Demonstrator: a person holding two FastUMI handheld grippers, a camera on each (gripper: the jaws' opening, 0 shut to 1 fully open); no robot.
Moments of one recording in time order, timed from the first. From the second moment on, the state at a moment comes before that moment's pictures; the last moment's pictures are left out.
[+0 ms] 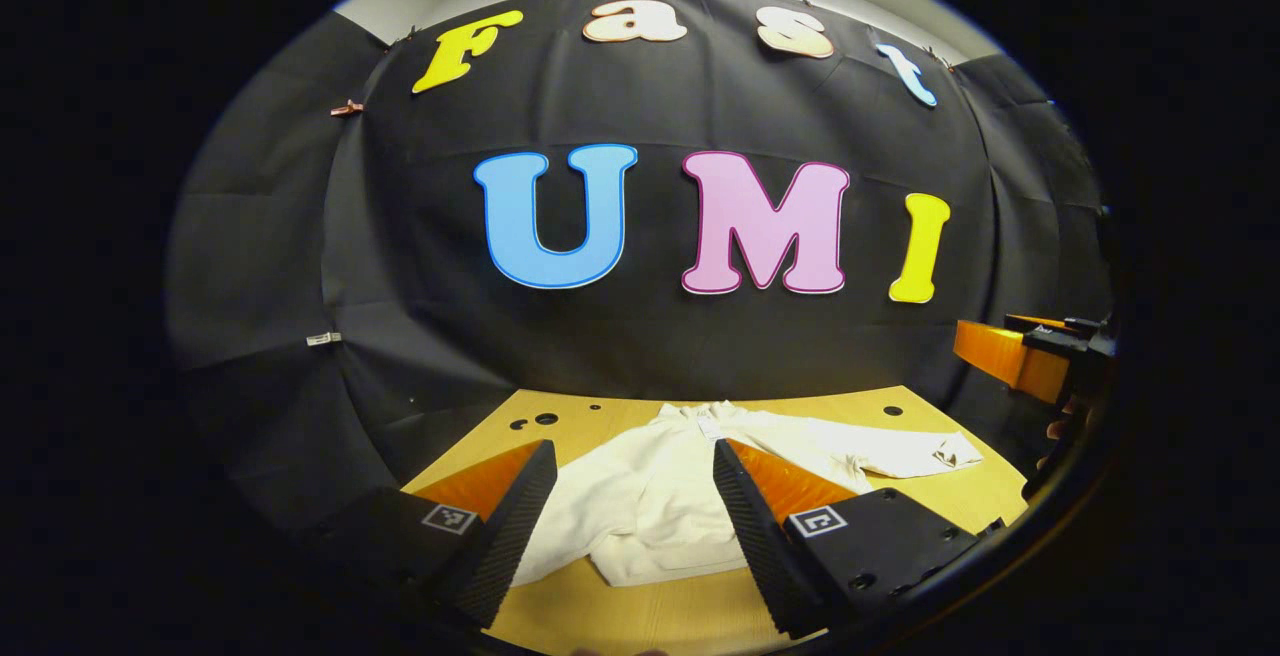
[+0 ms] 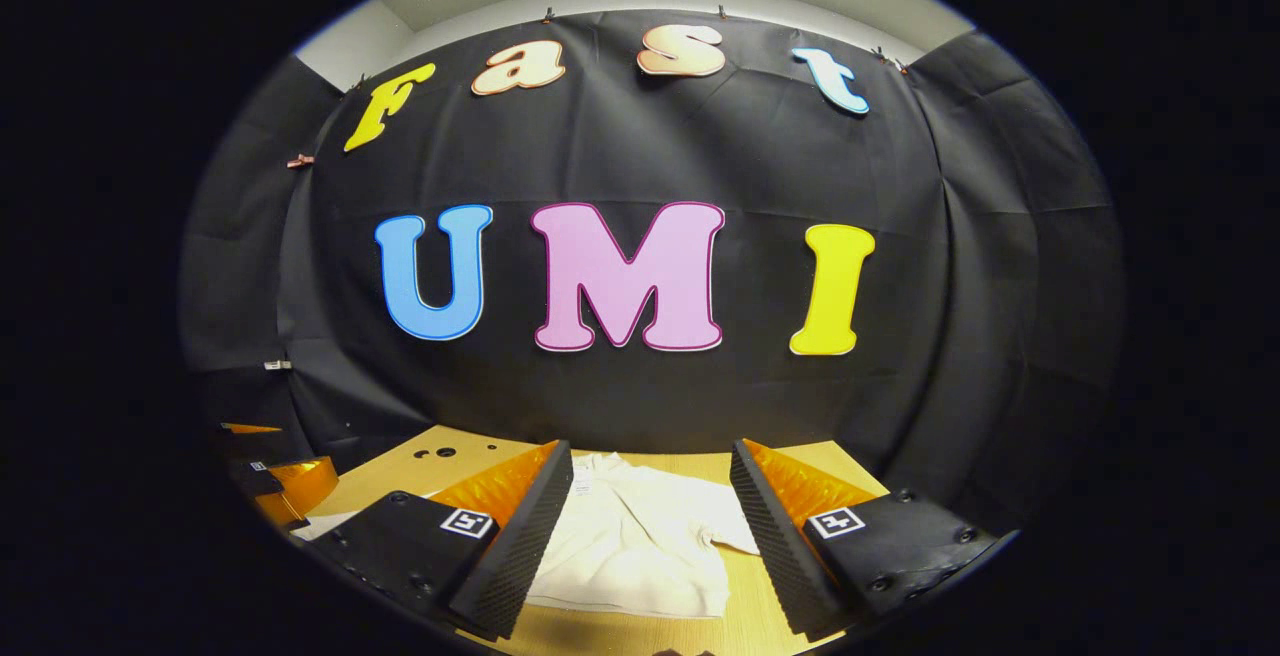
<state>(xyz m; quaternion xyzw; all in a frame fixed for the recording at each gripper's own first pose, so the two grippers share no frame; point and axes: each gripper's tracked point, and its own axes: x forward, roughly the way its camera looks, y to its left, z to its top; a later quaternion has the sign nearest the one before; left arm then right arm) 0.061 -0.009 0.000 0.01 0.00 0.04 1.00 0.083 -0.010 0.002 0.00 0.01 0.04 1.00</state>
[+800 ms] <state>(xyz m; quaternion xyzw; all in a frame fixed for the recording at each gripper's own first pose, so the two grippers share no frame) 0.087 -0.038 -0.018 0.01 0.04 0.05 1.00 0.164 -0.087 -0.047 -0.01 0.07 0.01 1.00</state>
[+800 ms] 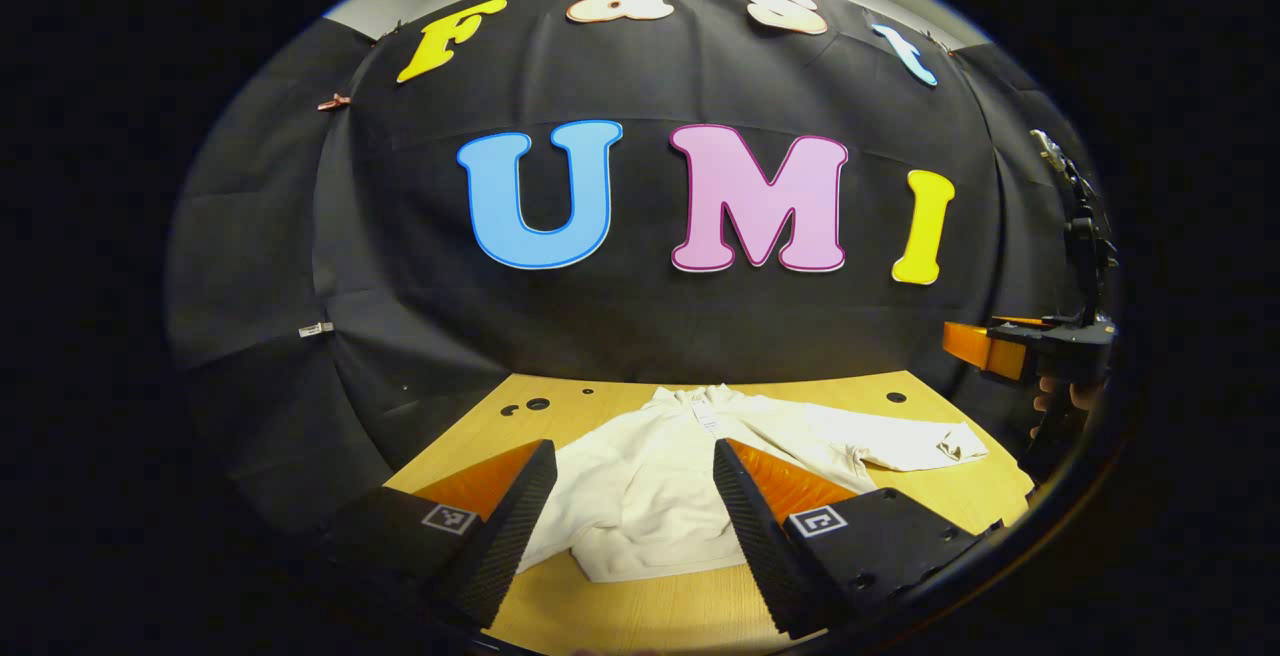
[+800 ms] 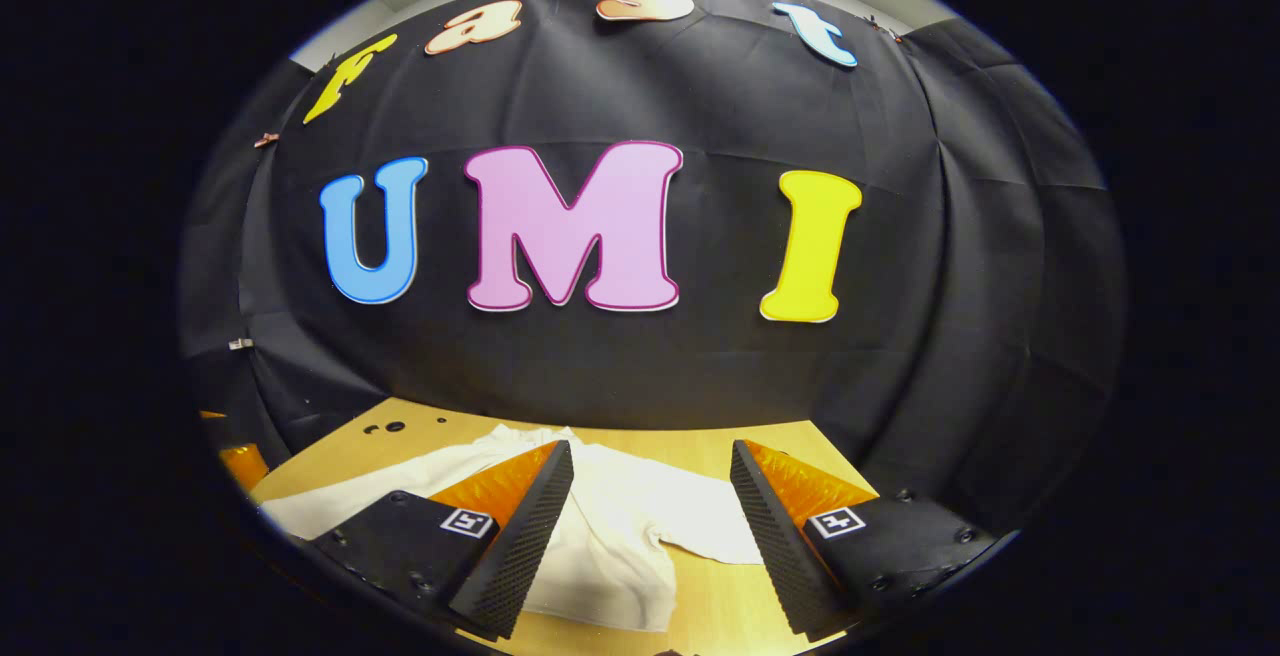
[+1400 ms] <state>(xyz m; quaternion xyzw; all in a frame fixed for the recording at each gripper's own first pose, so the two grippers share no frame) 0.109 -0.057 -0.040 0.01 0.07 0.06 1.00 0.227 -0.204 -0.111 -0.02 0.13 -0.07 0.99</state>
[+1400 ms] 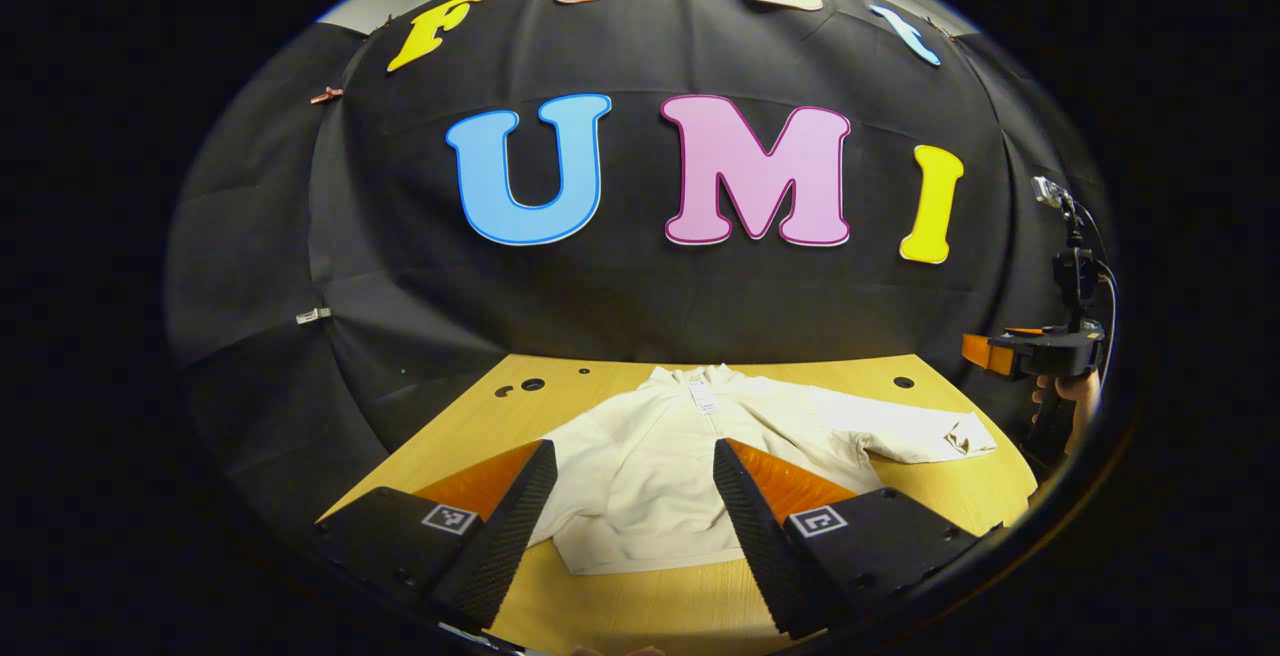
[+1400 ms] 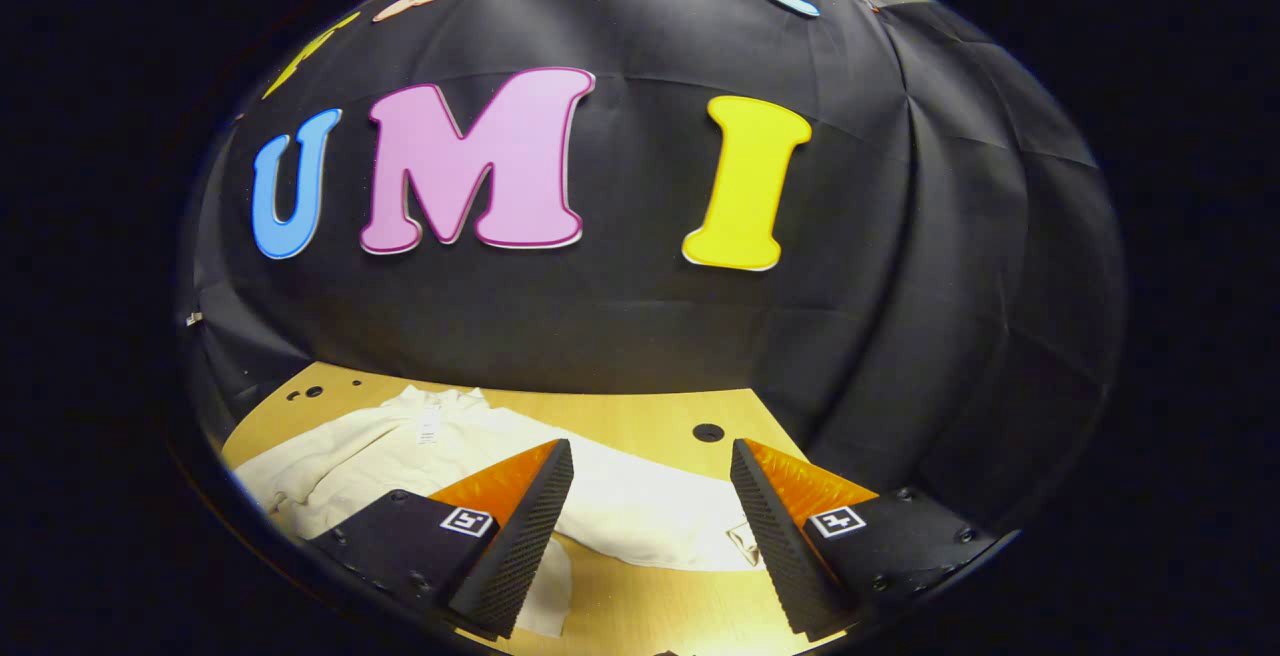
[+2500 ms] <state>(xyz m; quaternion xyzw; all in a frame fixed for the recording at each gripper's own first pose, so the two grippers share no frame) 0.127 -0.034 -0.098 0.01 0.17 0.10 0.98 0.249 -0.391 -0.316 0.05 0.34 -0.23 0.91</state>
